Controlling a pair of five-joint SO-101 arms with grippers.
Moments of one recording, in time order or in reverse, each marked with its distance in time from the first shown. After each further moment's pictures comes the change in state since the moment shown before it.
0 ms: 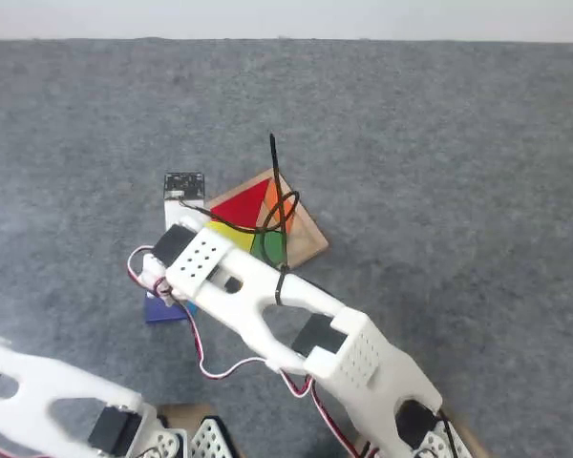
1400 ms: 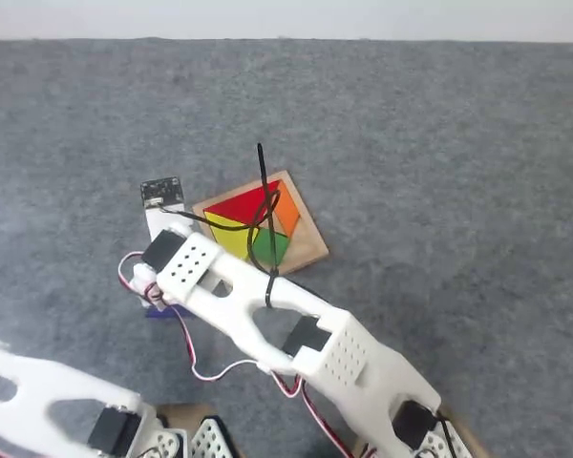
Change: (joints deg) left arm -1.1 0.0 0.0 0.2 -0.2; right arm -1.4 4.7 -6.7 2.9 7.6
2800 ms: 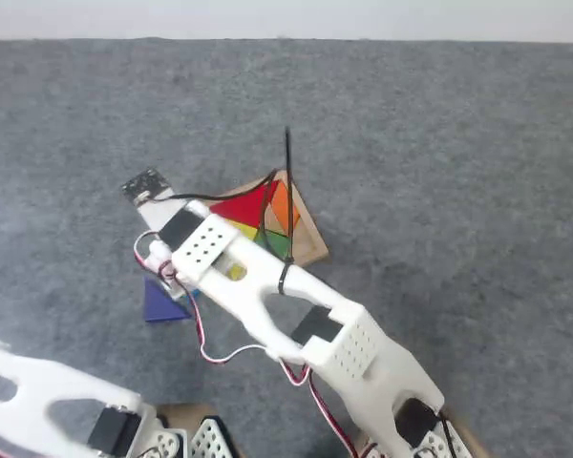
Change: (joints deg) left arm 0.0 0.0 0.0 0.0 -1.0; right arm 4.0 -1.7 0.4 2.5 27.8
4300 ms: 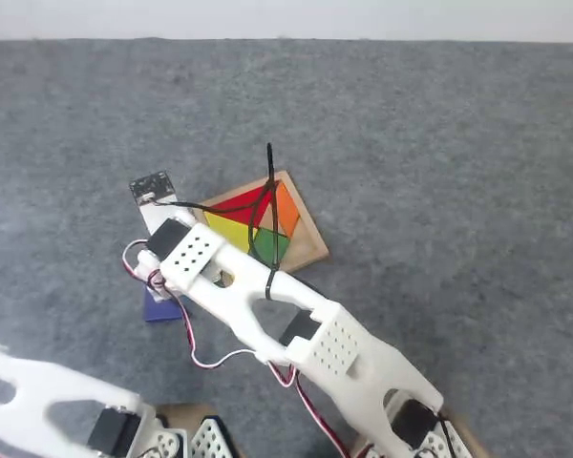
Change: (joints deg) left arm -1.0 0.0 0.0 0.0 -0.4; right arm -1.4 9.1 -9.7 1.1 -14.7
